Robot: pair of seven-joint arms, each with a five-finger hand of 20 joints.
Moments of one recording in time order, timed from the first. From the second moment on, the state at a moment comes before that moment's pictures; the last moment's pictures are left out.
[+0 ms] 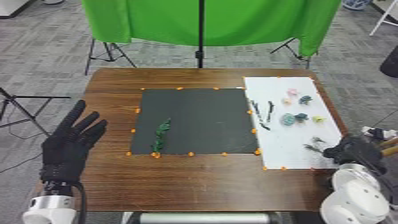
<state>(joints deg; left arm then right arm) 134.7 -59.8 -97.2 -127.3 36.5 10.4 22.4 -110.1 -35.0 73.2 -117.2 -129.3 5.9 68.2</state>
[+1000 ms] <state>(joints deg) 134.9 -60.8 -99.4 -128.3 37.0 10.6 19.8 -82.9 -41.9 46.5 -124.6 -132.4 5.4 59.7</state>
